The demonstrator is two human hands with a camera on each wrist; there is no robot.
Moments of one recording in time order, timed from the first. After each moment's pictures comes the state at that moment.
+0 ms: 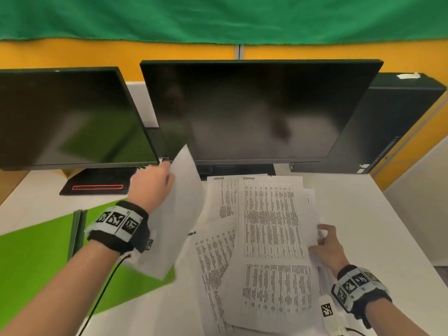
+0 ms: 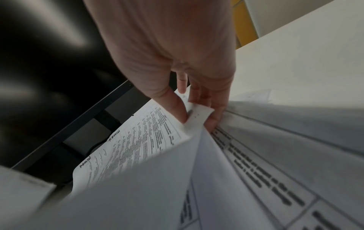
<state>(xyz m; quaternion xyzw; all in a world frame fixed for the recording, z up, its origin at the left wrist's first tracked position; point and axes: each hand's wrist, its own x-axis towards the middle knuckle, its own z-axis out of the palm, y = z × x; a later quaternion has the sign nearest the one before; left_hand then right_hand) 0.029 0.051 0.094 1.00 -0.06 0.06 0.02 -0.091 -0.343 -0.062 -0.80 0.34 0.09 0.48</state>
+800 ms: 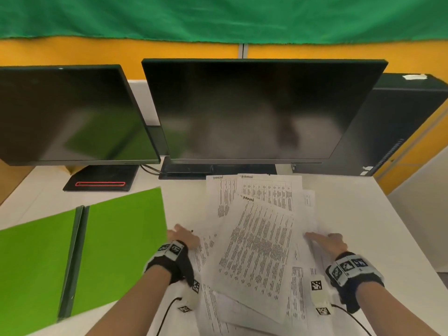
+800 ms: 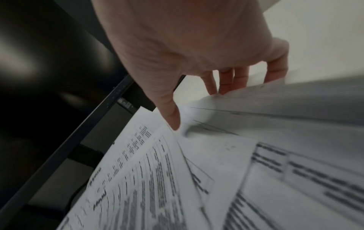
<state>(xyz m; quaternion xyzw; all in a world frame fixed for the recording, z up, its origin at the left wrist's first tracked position) -0.010 0.003 -0.055 0.90 0.25 -0.30 0.20 -0.069 -0.340 -0.048 -0.75 0.49 0.15 0.41</state>
